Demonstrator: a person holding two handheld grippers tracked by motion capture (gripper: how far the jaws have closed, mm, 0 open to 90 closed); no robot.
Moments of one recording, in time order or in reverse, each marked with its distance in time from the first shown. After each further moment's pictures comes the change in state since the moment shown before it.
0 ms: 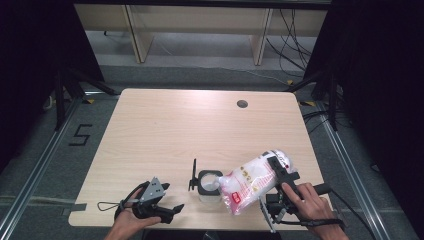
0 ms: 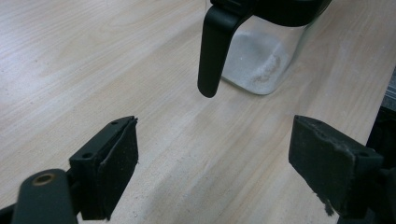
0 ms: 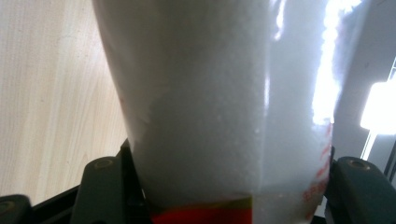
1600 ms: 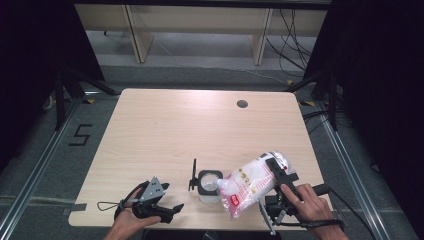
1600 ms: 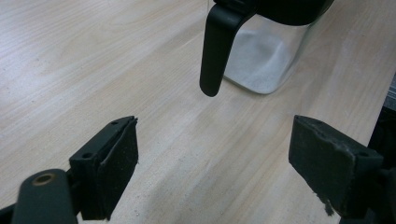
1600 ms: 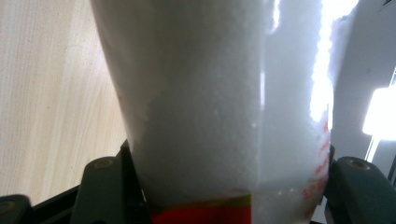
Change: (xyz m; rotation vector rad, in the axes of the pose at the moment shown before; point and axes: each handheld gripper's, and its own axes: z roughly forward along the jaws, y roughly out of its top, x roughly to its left) left arm -0.001 -0.001 0.000 0.001 0.001 -0.028; right arm -0.004 0.004 -0.006 0.011 0.035 -0.024
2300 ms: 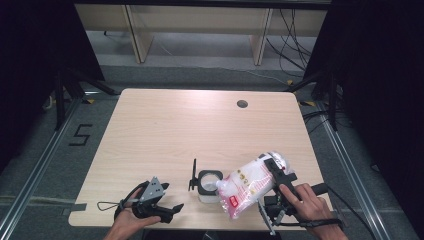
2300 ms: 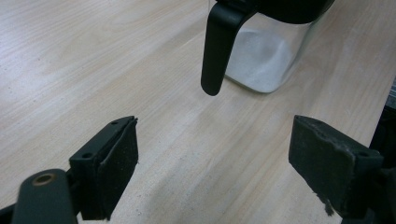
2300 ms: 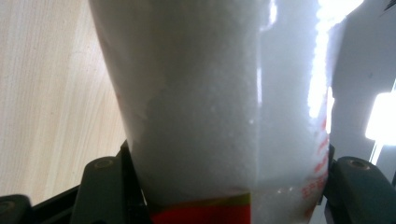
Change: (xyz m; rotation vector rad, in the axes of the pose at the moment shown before) left arm -0.001 0.000 0.001 -0.016 -0.001 -0.018; right arm 0.001 0.002 0.002 -0.023 -0.008 0.012
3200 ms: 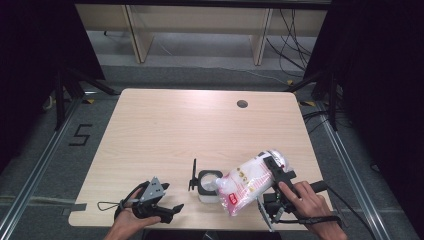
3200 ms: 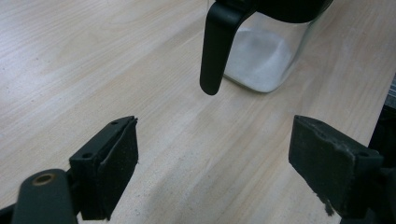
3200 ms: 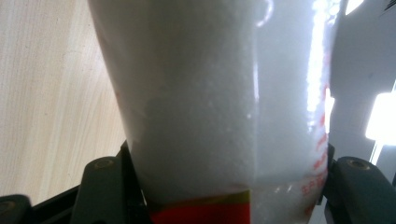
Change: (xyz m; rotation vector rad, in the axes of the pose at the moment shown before) left arm 0.002 0.000 -0.001 0.020 0.005 0.021; right arm -0.003 -0.002 0.006 -0.015 -0.004 -0.024
